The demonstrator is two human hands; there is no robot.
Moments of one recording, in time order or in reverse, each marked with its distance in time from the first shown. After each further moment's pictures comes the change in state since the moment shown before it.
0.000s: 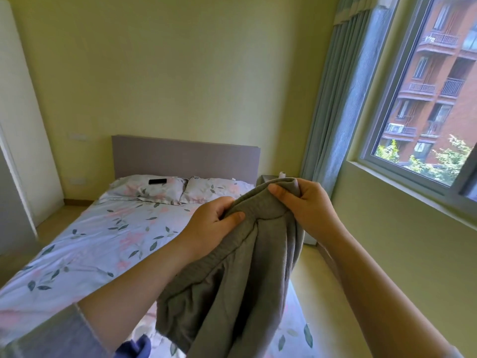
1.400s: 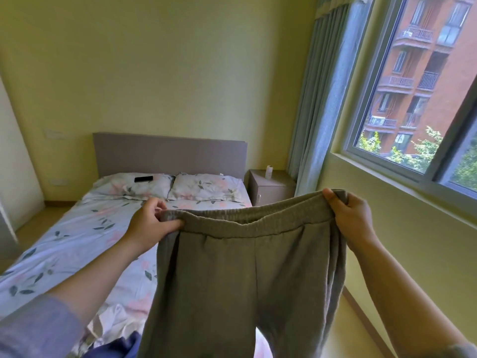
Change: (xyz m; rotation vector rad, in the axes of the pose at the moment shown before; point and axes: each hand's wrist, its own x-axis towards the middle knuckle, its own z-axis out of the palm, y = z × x) left_hand -0.012 -0.081 -0.041 0.188 0.251 -0.360; right_hand -0.036 0.072 -0.084 0.024 0.387 0.288
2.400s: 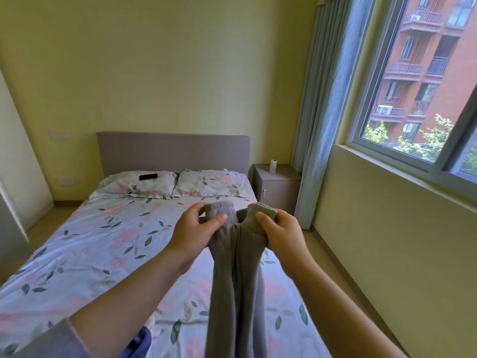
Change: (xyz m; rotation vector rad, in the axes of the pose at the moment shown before) left_hand -0.048 0.070 0.048 -0.483 -0.136 -0.182; right_hand -0.085 -0.032 0.097 0.206 -0.303 0.254
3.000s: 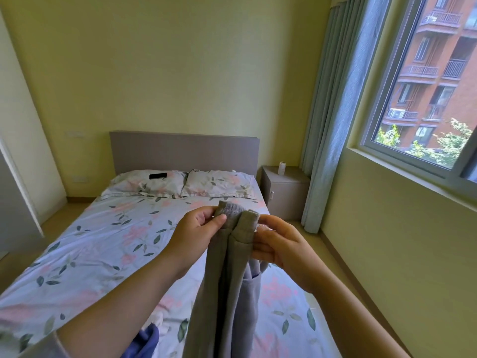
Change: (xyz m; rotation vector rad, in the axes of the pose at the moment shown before) left_hand -0.018 0.009 -0.021 0.052 -0.120 0.109; right_hand -0.017 -0.002 -0.003 0.256 -0.554 0.002
